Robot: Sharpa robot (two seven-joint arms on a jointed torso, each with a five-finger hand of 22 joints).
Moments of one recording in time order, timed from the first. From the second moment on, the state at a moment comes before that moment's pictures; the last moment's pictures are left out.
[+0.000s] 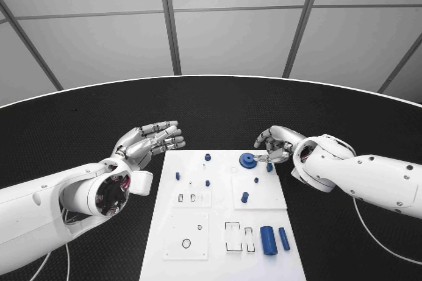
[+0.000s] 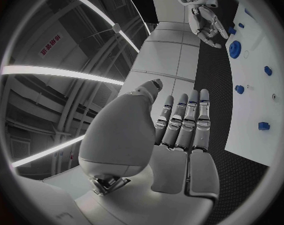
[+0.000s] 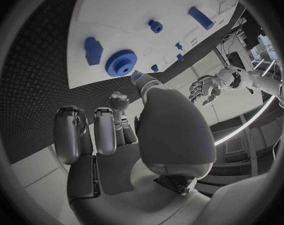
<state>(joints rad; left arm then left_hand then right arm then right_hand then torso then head) 1.33 -0.90 -0.07 1.63 0.13 -0.32 0.40 1.47 -0.12 0.27 0.19 0.30 0.75 0.19 0.24 0.17 0.91 0.23 0.07 0.06 0.82 0.19 0.25 0.17 0.16 0.76 0.29 0.28 0.09 1.33 -0.85 -0.05 1.41 -1.27 -0.35 -0.22 1.36 -0.24 0.33 0.24 0.22 0.79 0.15 0.31 0.44 1.31 0.06 1.07 1.13 1.47 -0.02 1.48 1.31 0.04 1.47 0.08 1.49 1.31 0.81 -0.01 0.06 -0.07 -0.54</state>
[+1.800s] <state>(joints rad) 1.33 -0.90 -0.07 1.63 0.13 -0.31 0.40 1.47 -0.12 0.28 0.19 0.30 0.75 0.19 0.24 0.17 0.91 0.23 0.07 0.06 0.82 0.19 0.25 0.17 0.16 0.76 0.29 0.28 0.09 1.33 -0.77 -0.05 1.35 -1.31 -0.28 -0.24 1.41 -0.22 0.28 0.28 0.22 0.76 0.17 0.34 0.44 1.45 0.08 1.43 1.31 1.47 0.00 1.54 1.31 0.01 1.47 0.10 1.55 1.31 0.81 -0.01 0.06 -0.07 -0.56</state>
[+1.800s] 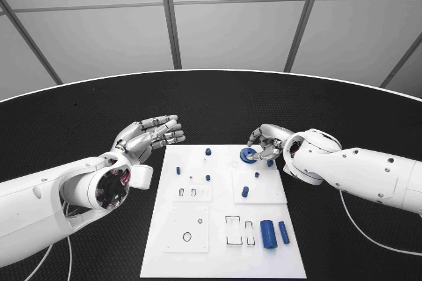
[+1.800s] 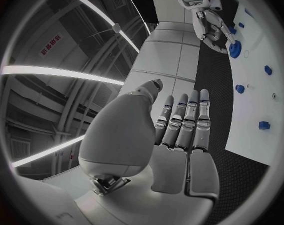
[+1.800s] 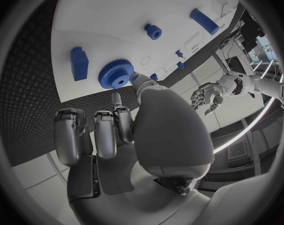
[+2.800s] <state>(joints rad) 1.33 -0.91 -0.07 1.63 0.13 -0.31 0.39 1.47 -0.12 0.28 0.19 0.30 0.75 0.19 0.24 0.17 0.91 0.23 0.07 0.06 0.82 0.19 0.24 0.17 0.16 0.76 0.29 0.28 0.09 1.33 -0.77 -0.06 1.35 -1.31 -0.24 -0.25 1.42 -0.21 0.28 0.28 0.22 0.76 0.17 0.35 0.44 1.46 0.08 1.45 1.31 1.47 0.00 1.54 1.31 0.01 1.47 0.10 1.55 1.31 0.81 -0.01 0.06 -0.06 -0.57</state>
